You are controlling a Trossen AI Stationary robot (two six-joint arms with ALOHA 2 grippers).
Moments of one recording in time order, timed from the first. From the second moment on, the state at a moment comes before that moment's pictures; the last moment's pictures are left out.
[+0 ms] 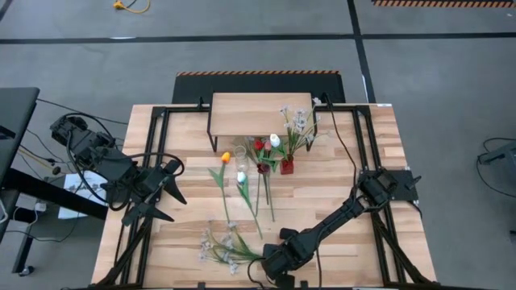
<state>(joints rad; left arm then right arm) -0.58 0.94 1.32 -0.78 0.01 -0.33 0.63 2.26 1.70 -0.78 -0.09 0.73</state>
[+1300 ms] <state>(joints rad) -0.58 0.94 1.32 -0.81 -0.02 -0.35 0.81 1.89 2.31 -1.30 0.69 0.61</state>
